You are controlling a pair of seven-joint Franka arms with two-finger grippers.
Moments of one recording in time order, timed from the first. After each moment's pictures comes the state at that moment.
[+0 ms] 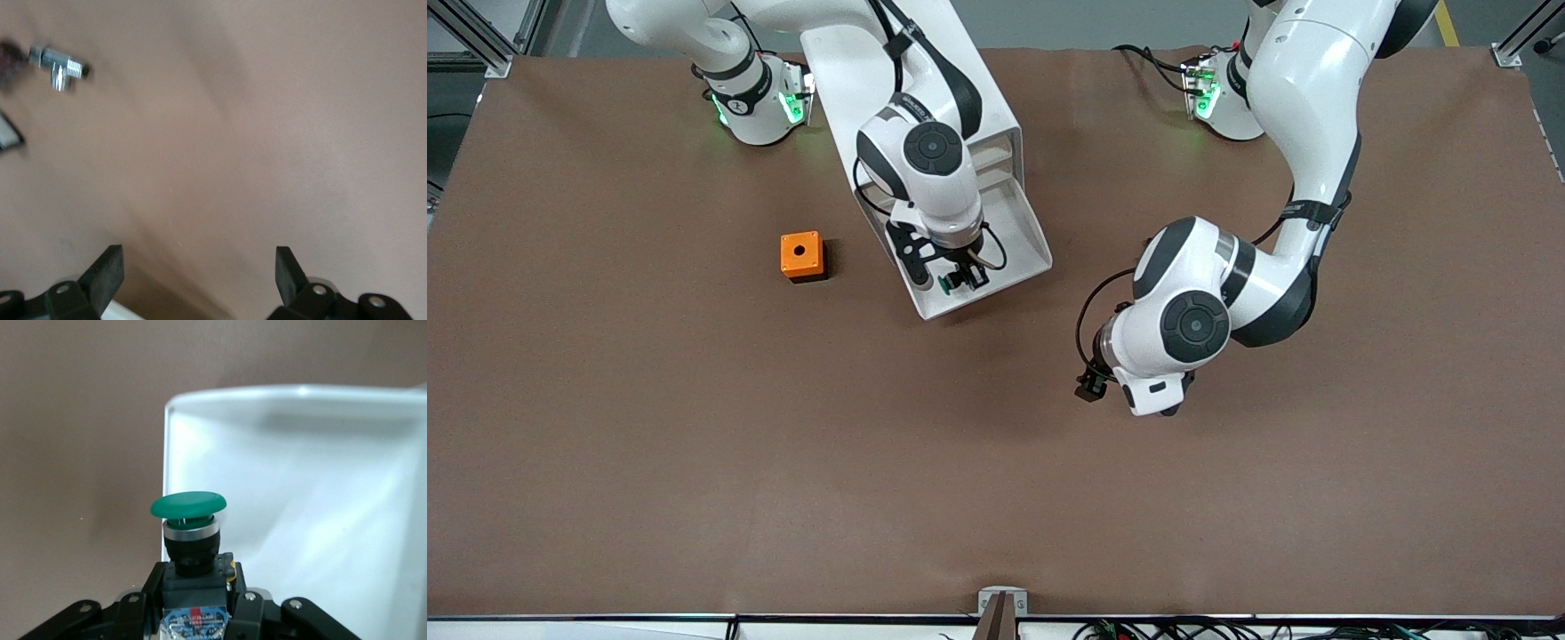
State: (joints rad) left arm -0.38 0.70 -0.18 -1.27 -0.09 1.85 -1.50; right arm 0.85 0.44 -0.04 -1.82 0.06 2.30 1.89
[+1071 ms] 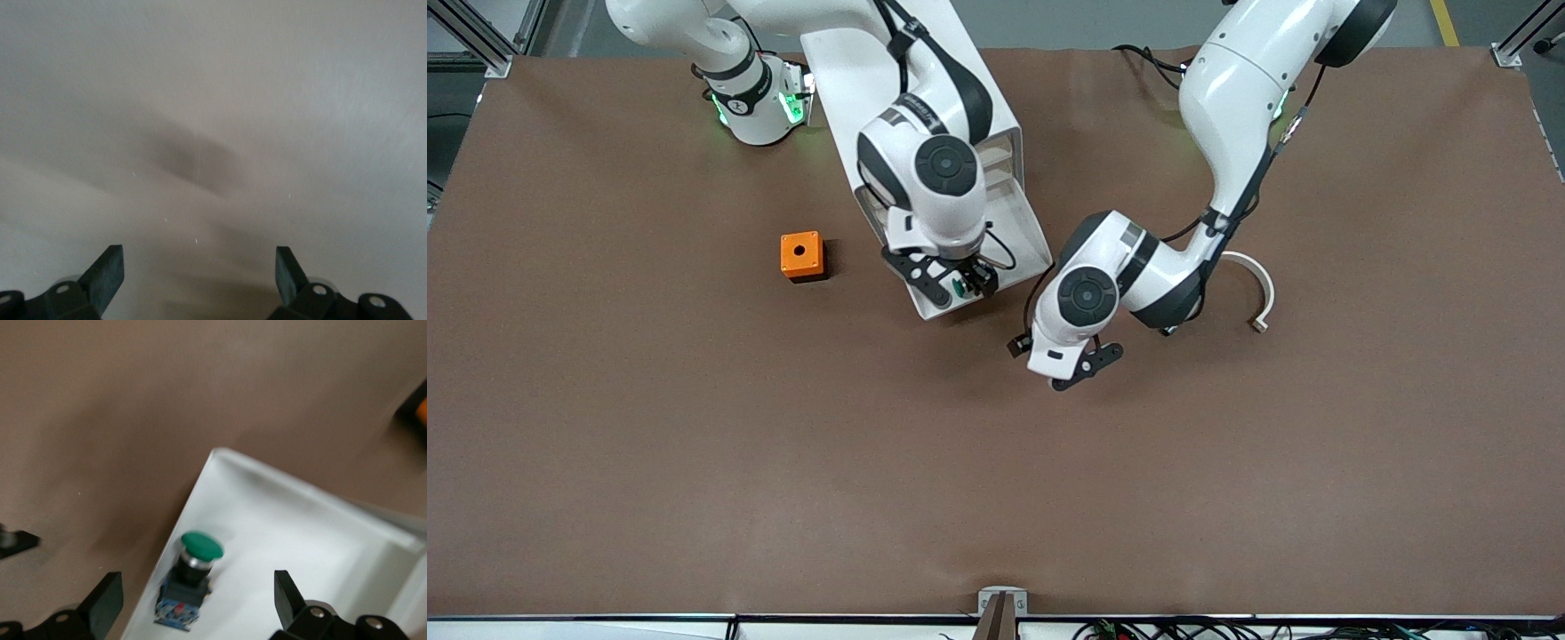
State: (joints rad) left arm -0.52 0.76 -0.19 -1.43 -0.07 2.07 -1.13; right arm 0.78 0.46 -0.07 -1.59 0.06 1.94 1.33
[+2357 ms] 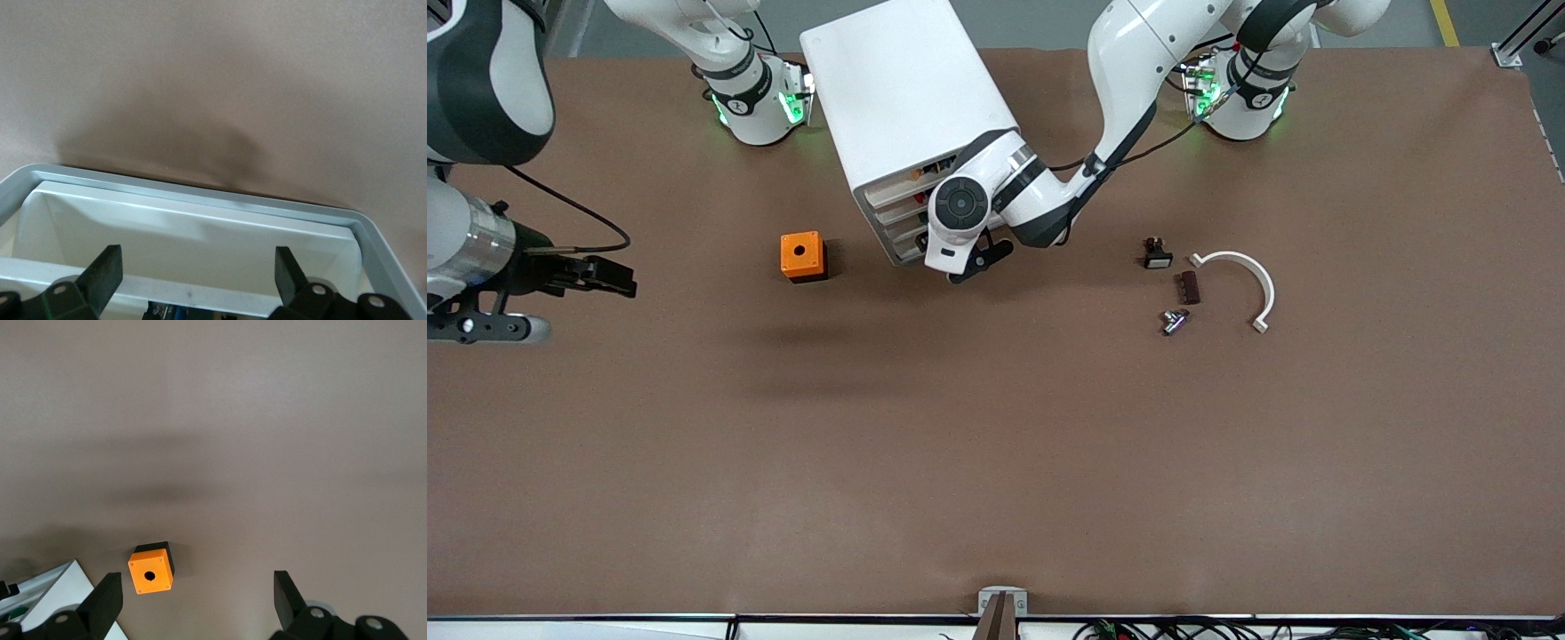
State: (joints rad) left arm -0.77 0.79 -0.26 -1.45 -0.28 2.08 -1.38; right arm 0.11 0.16 -0.10 -1.53 0.02 1.55 0.03
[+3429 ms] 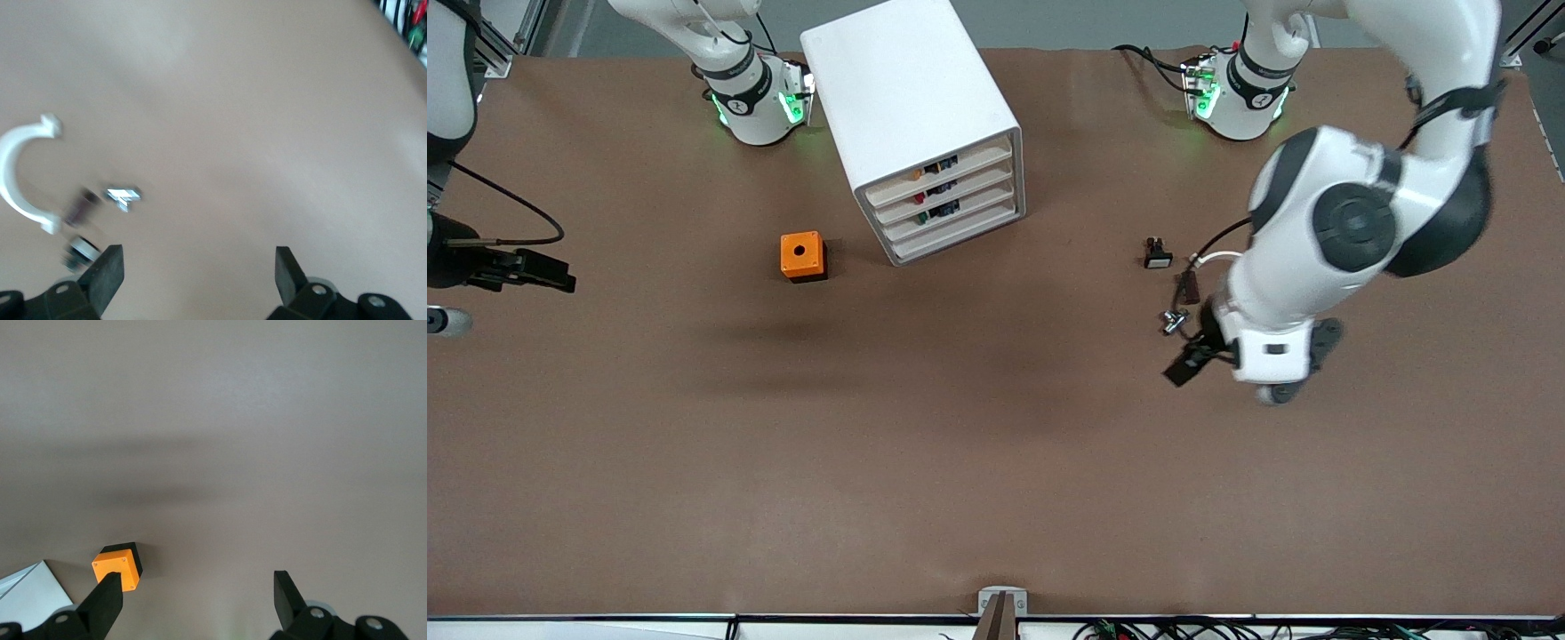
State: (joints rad) left arm -0.17 0.38 -0.22 -1.39 0.05 1.78 -1.12; right arm -0.02 0.16 -0.10 -1.52 -0.01 1.55 -0.07
